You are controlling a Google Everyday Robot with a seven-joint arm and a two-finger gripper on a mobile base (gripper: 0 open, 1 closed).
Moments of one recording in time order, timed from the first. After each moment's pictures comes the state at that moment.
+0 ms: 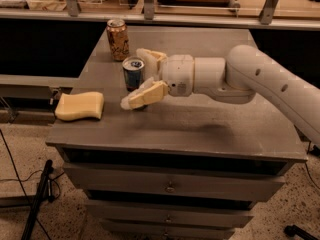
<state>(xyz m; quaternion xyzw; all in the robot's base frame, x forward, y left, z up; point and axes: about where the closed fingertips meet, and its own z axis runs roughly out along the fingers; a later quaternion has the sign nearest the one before) 0.547 0.063 0.922 -0.50 0.53 0.44 0.53</state>
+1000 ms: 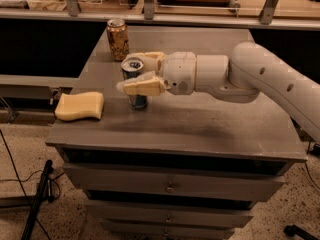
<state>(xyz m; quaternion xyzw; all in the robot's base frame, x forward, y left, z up) 0.545 0.058 0.931 -0.51 0.52 0.41 0.55</state>
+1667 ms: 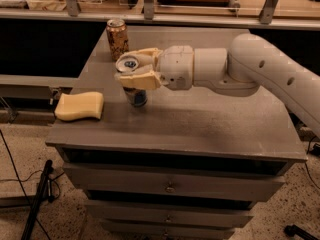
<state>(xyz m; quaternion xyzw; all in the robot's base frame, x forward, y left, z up) 0.542 0.063 0.943 -0.53 0.51 0.40 0.55</state>
